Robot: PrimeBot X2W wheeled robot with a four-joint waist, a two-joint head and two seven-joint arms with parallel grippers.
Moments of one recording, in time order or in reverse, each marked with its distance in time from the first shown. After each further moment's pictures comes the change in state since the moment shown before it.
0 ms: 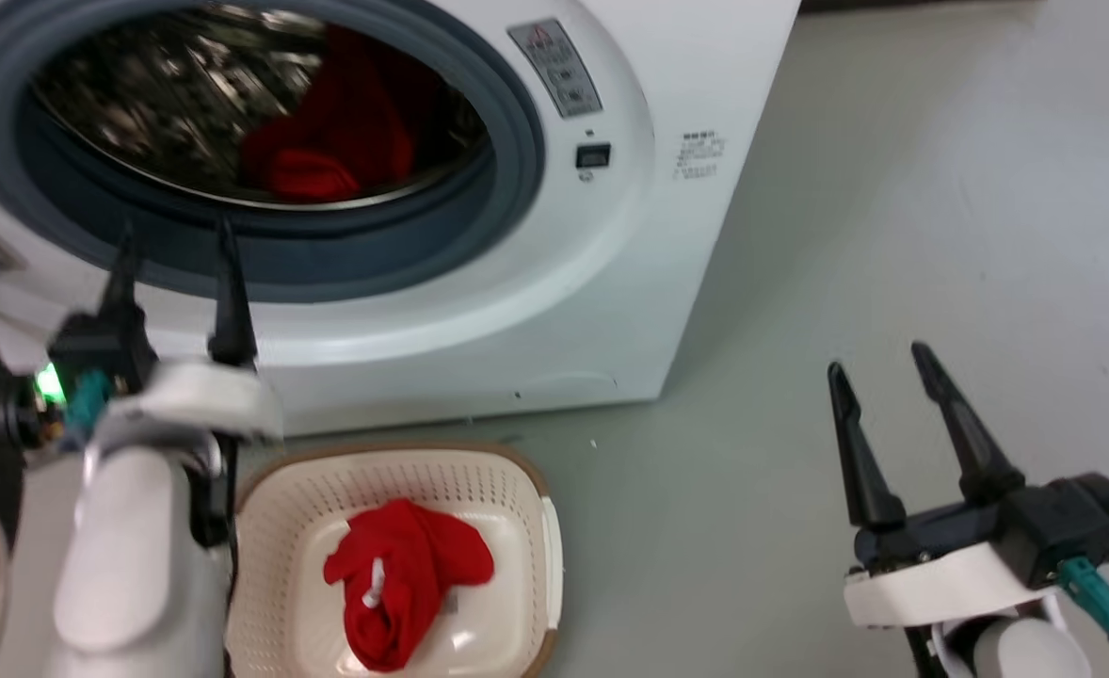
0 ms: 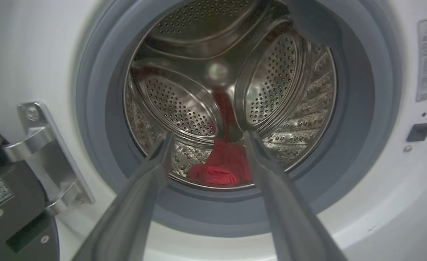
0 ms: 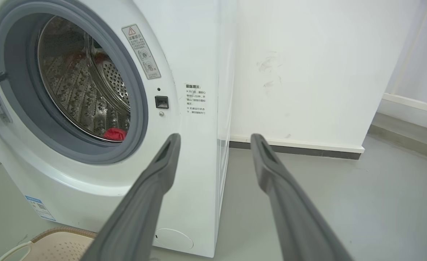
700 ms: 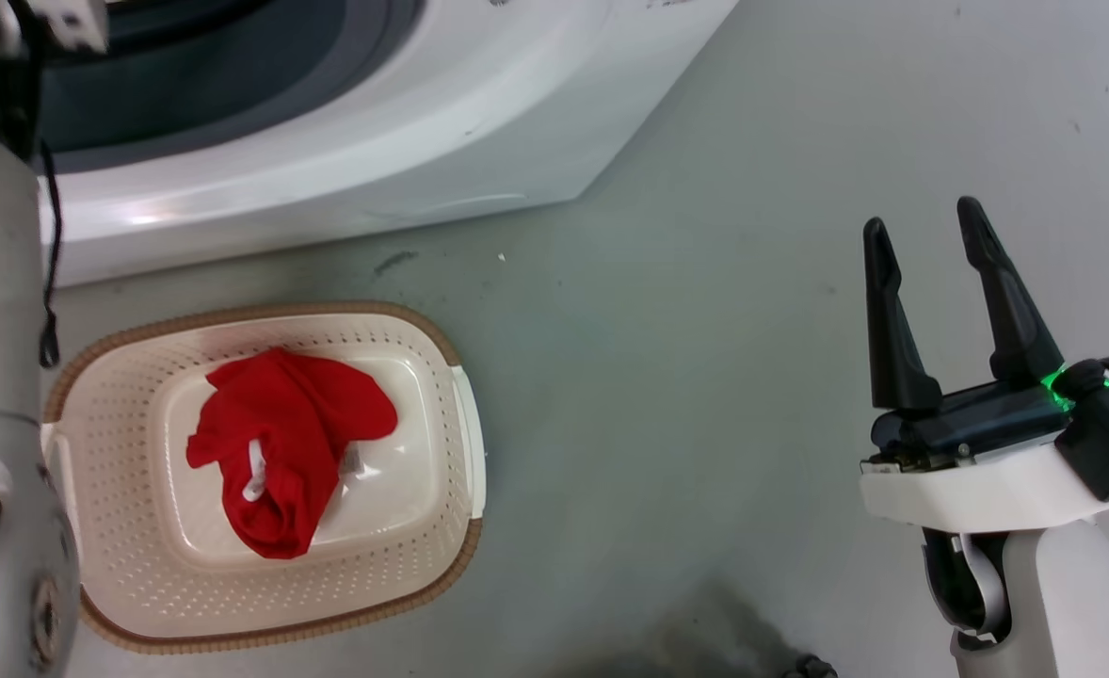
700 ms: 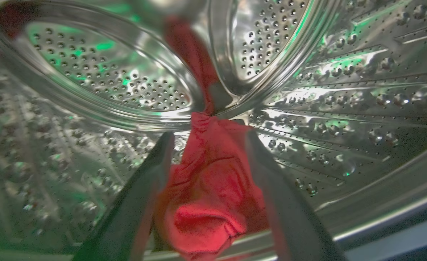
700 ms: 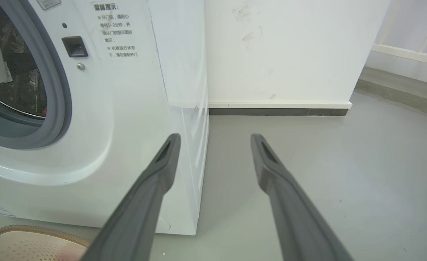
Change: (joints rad) left arm -0.812 0.187 -0.097 0.529 0.097 -0.050 0.176; right arm -0.189 -0.001 0.000 -0.060 0.106 0.000 0.000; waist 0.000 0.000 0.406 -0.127
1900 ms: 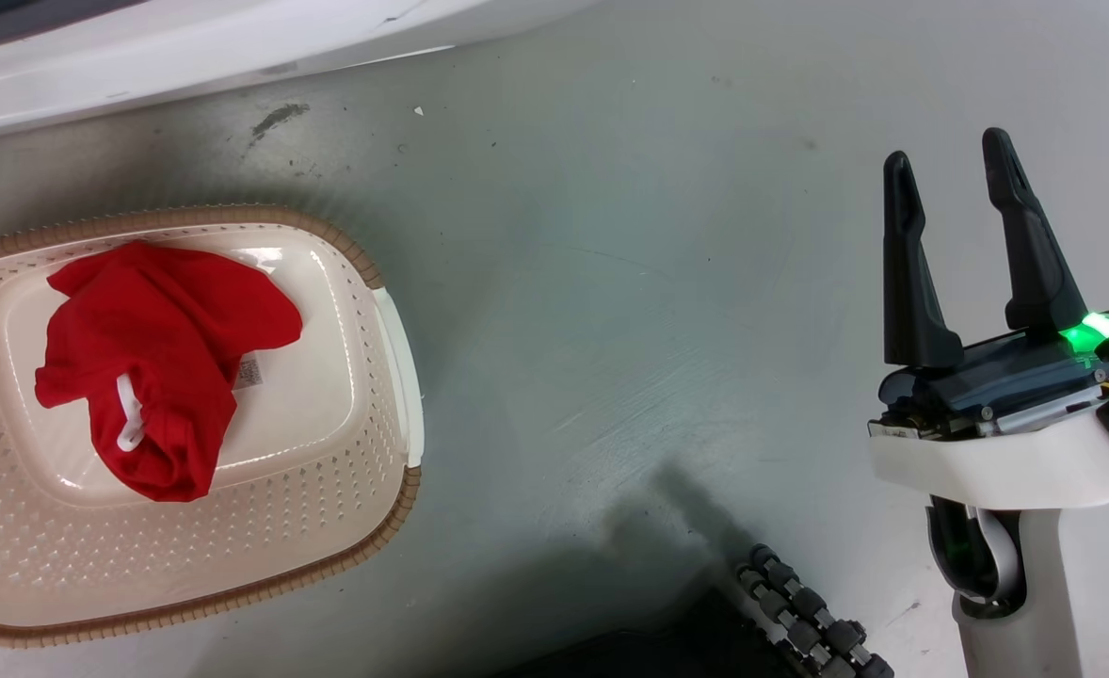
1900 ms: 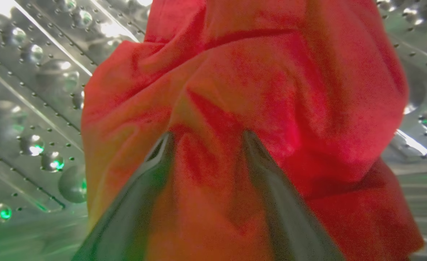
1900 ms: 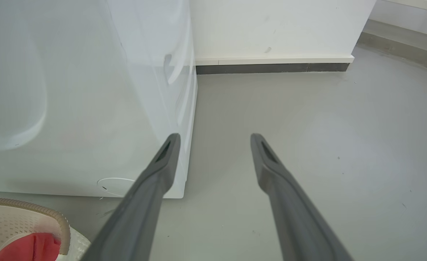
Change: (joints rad) left arm -0.557 0.120 -0.165 0.364 -0.055 -0.029 0.619; right arm -0.077 0.000 0.014 -0.054 0.066 0.000 0.000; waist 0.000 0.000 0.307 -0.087
